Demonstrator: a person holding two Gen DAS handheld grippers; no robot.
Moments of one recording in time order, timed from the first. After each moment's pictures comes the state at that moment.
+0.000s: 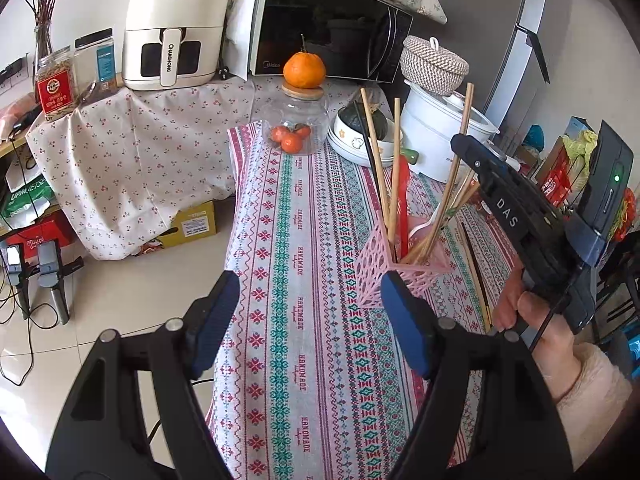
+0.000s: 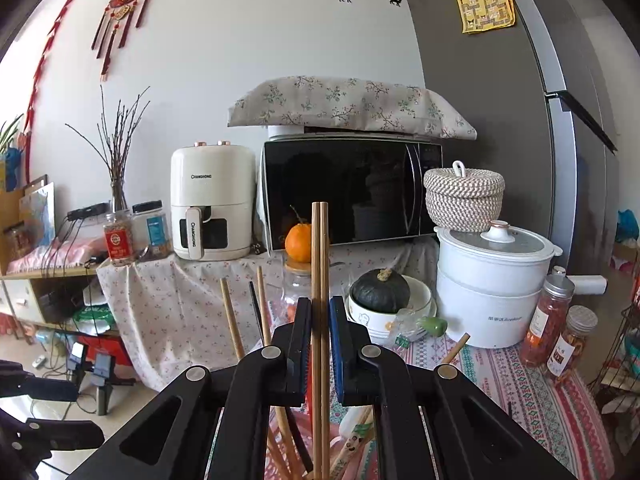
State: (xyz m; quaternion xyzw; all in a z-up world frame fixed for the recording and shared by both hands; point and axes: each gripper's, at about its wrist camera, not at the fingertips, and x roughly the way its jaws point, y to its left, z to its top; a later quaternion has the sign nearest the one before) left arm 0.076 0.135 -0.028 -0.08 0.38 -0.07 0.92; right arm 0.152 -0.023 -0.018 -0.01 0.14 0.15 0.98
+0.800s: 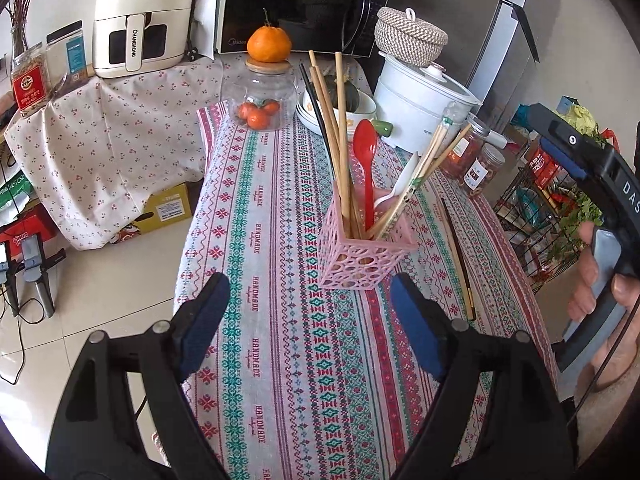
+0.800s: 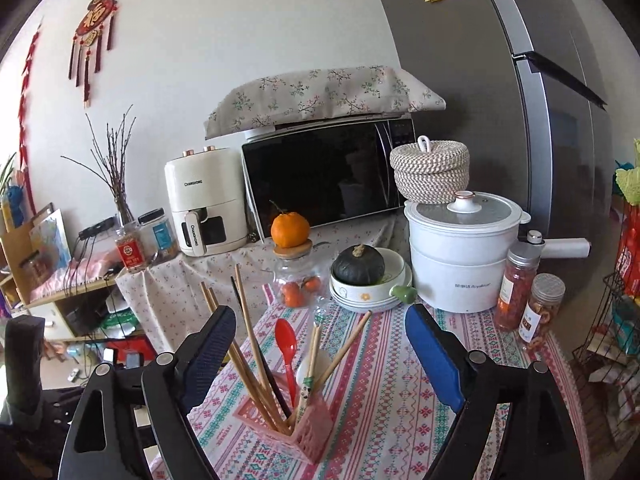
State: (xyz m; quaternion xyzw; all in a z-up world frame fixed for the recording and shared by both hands) left arm 0.079 0.093 -0.039 -0.07 0.41 -0.09 0.90; right arm 0.120 -0.119 0.031 0.05 0.21 0.15 0.97
